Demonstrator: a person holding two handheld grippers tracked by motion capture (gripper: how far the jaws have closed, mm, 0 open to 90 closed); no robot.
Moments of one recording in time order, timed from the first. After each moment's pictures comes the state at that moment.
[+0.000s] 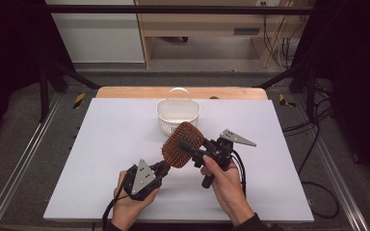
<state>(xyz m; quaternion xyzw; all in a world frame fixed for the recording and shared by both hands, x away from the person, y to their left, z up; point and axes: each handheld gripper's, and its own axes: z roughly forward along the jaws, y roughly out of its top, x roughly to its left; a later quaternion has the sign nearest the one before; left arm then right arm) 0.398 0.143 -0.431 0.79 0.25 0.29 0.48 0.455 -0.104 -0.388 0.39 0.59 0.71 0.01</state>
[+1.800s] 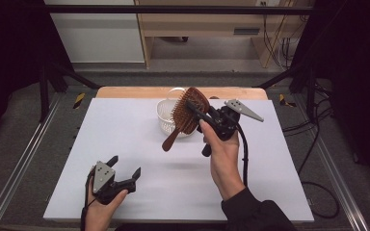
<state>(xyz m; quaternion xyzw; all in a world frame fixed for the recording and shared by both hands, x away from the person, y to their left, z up) 0.400 0.235 -0.459 0.68 0.42 0.32 0.50 0.492 -0.103 -0.317 0.43 0.55 0.70 0.15</state>
